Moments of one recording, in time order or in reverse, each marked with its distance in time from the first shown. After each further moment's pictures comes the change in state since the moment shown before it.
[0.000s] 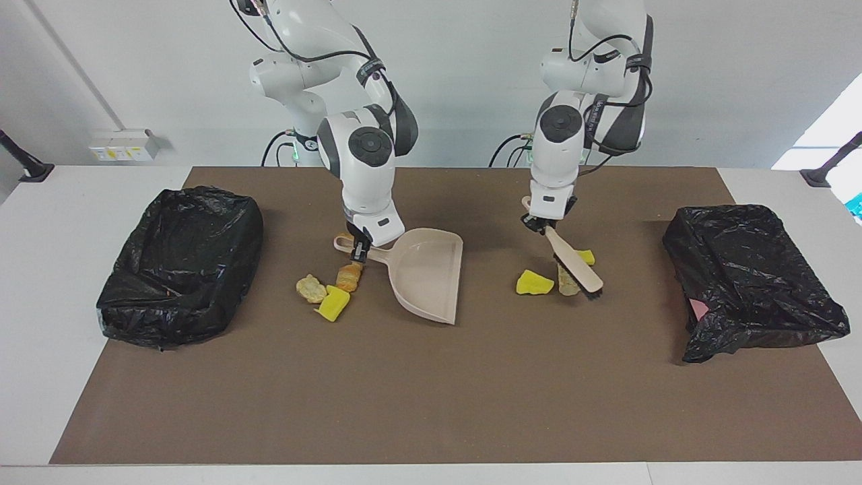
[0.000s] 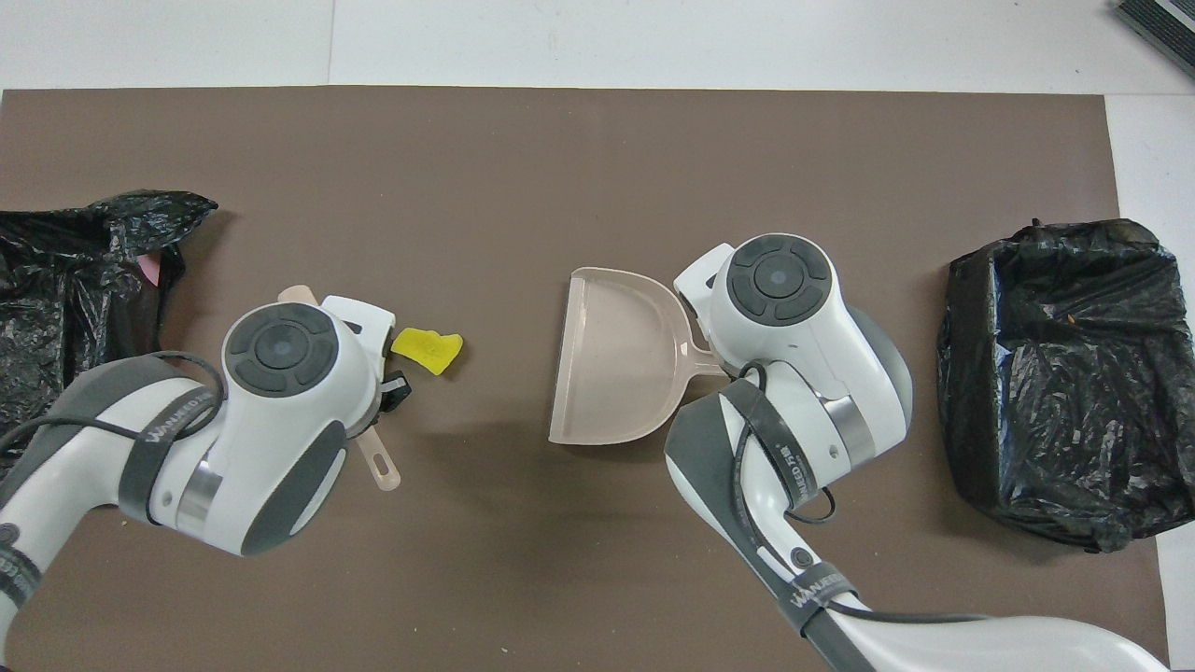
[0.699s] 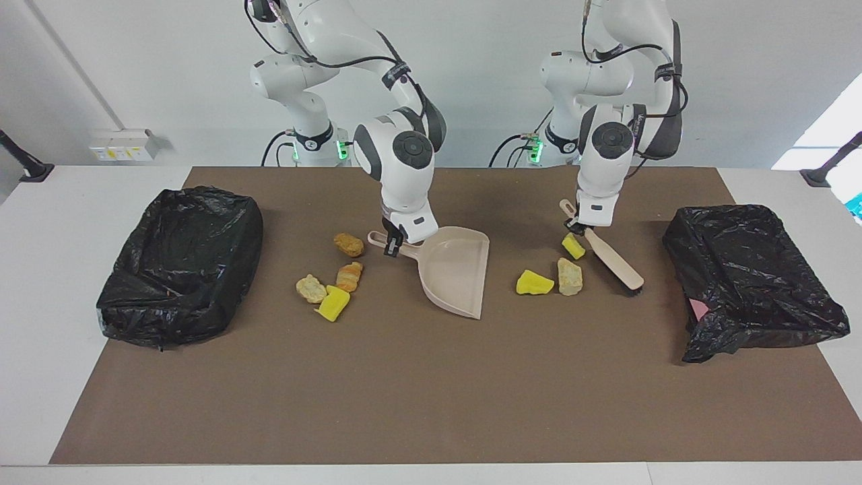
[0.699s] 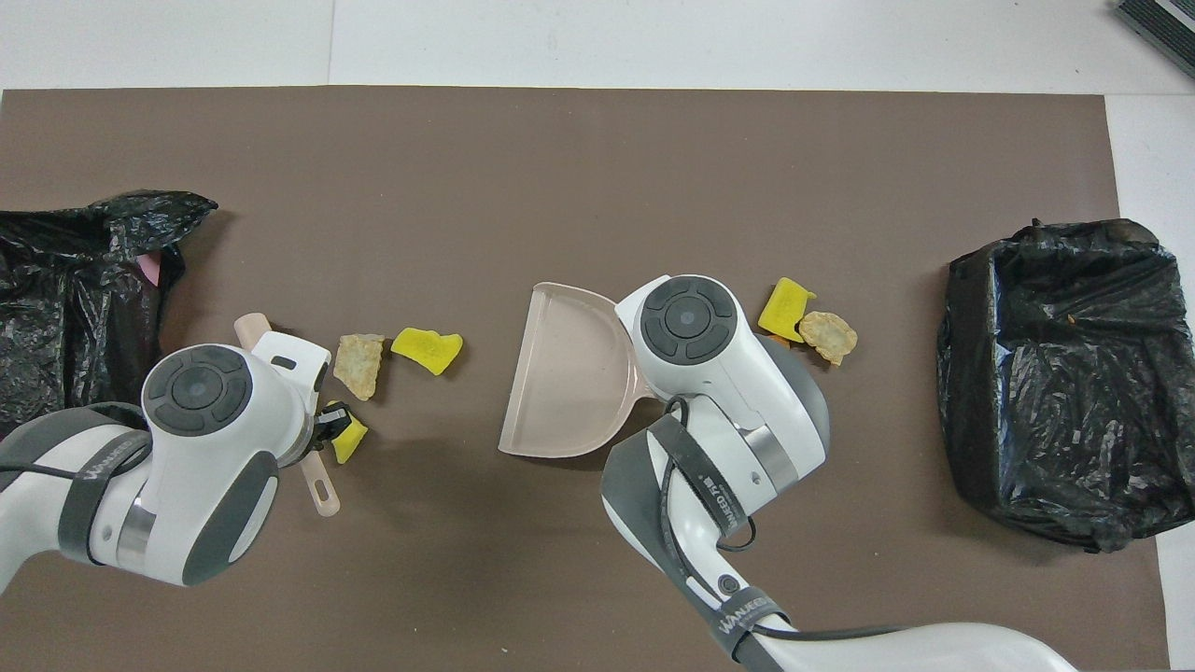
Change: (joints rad) left arm 0.122 -0.083 -0.031 -0.197 0.023 0.143 0.186; right arm 0.094 0.045 0.002 0.002 0.027 0.025 0.179
